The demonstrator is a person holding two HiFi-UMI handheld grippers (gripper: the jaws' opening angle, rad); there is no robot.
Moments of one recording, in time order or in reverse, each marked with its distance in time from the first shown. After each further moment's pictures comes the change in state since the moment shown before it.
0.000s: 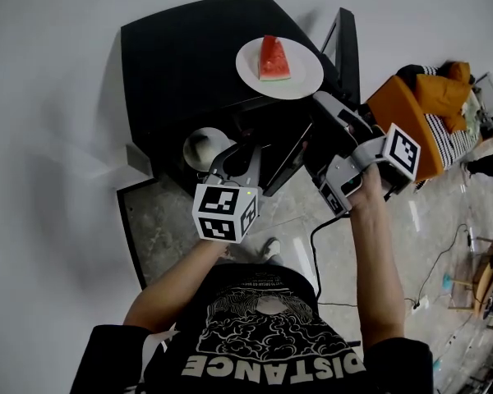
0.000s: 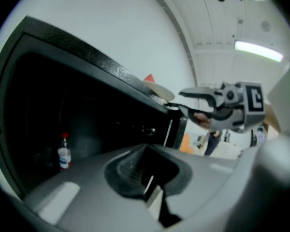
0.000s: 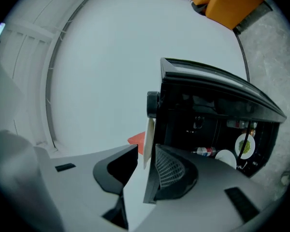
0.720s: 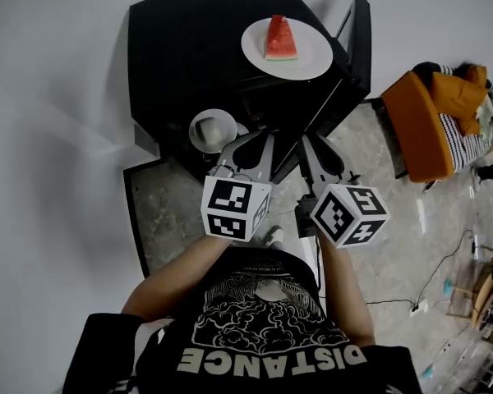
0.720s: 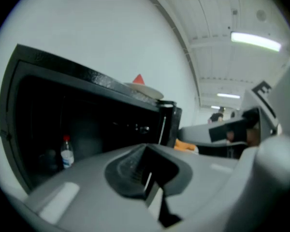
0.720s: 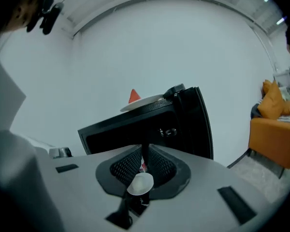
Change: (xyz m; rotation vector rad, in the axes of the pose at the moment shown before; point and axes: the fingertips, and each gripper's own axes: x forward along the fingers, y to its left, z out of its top) left arm -0.006 -0.023 -0.002 0.063 0.026 0.028; right arm -0.045 -0.063 -0.057 -1.090 0.062 -0.358
